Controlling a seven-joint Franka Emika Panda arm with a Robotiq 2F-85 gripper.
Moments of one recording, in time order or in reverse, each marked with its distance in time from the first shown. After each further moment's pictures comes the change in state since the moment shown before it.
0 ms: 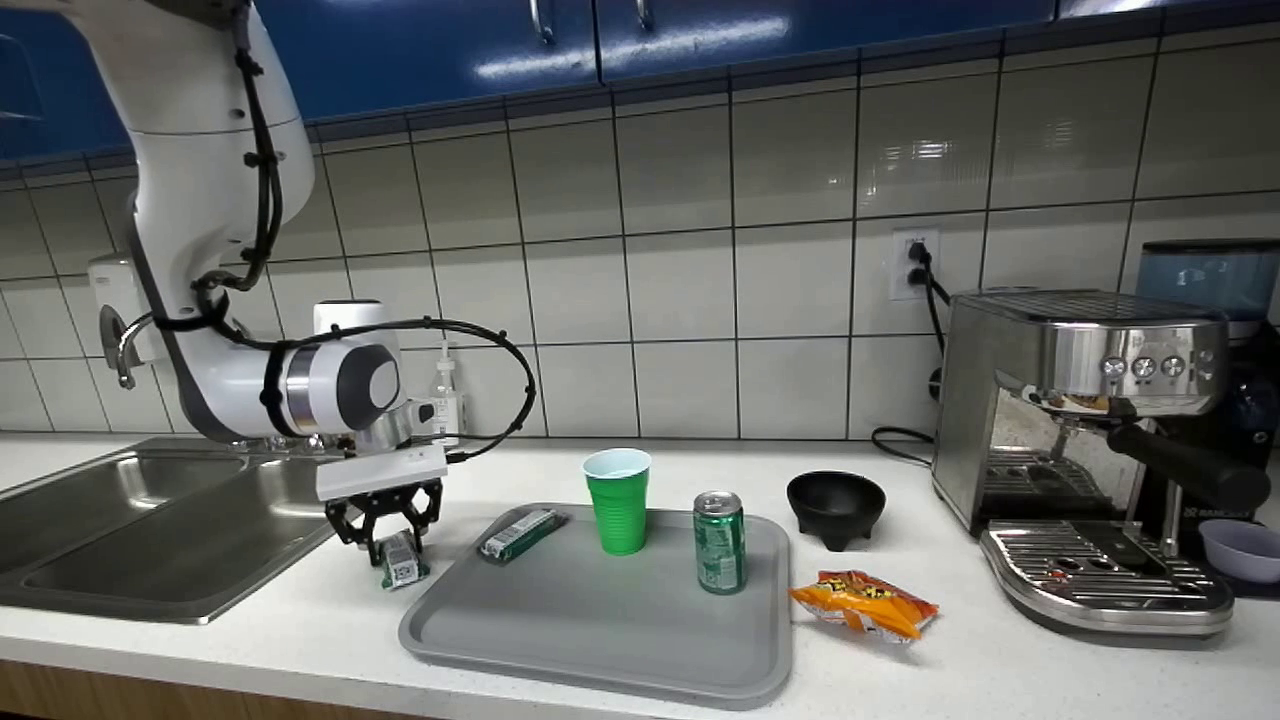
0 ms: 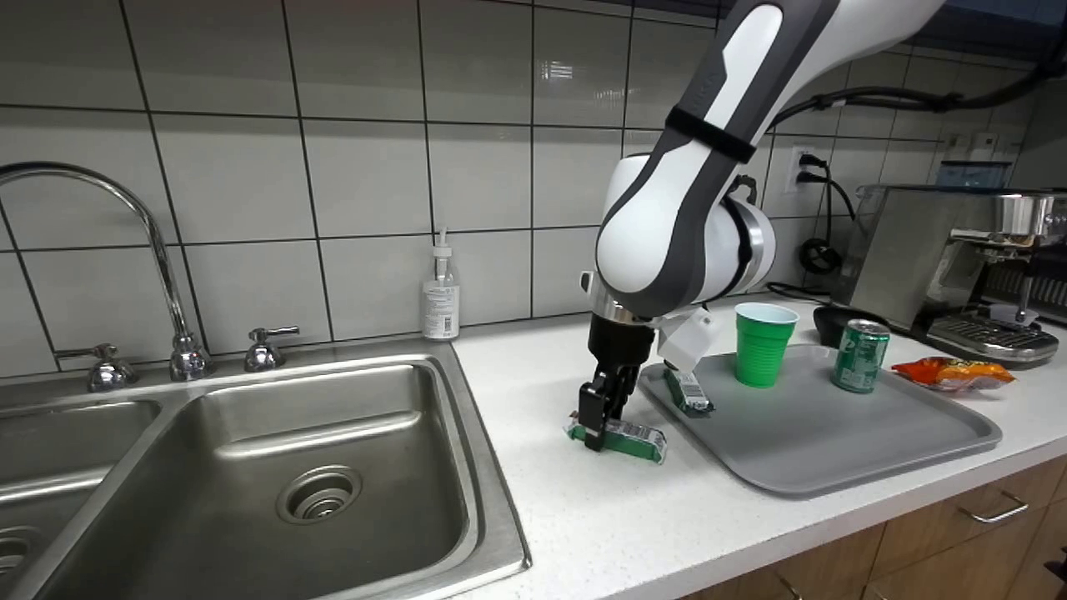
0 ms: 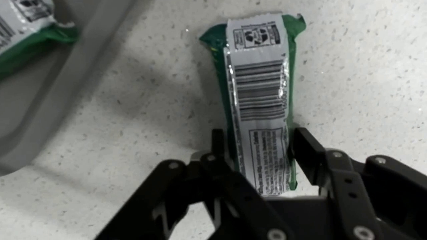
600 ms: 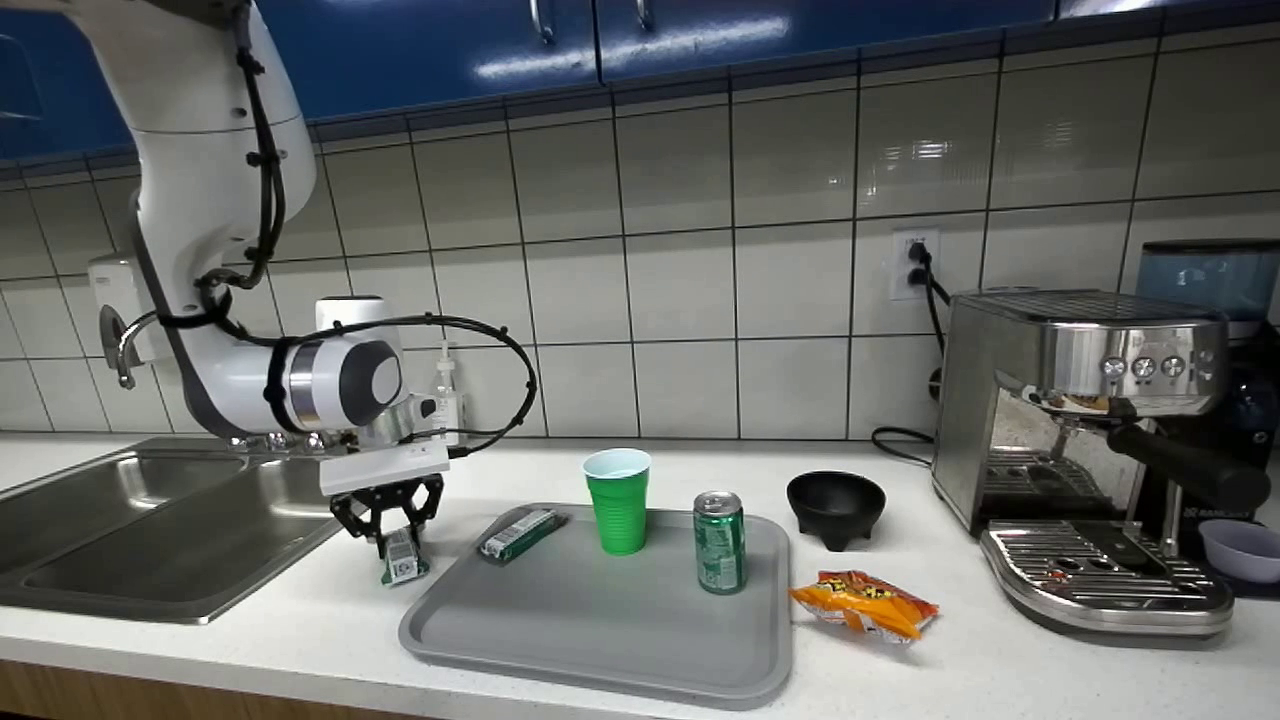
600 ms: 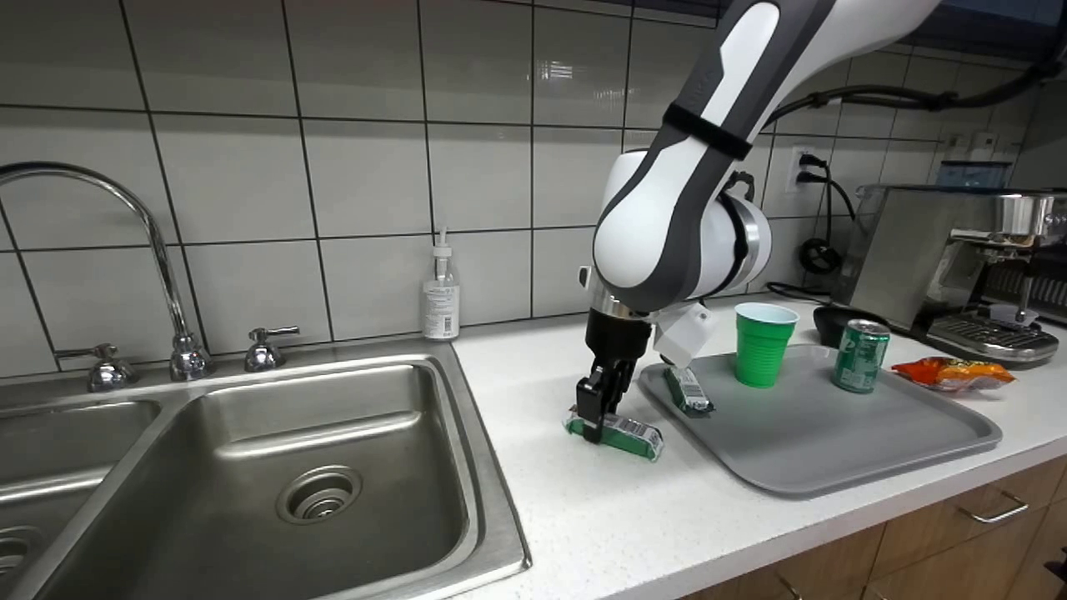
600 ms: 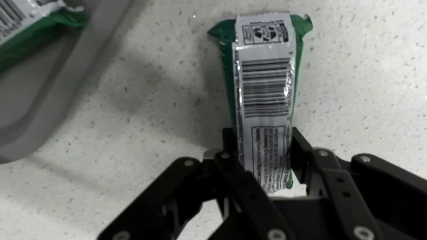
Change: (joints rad) arm -0.001 0.000 0.001 0.015 -0.001 0.000 0.001
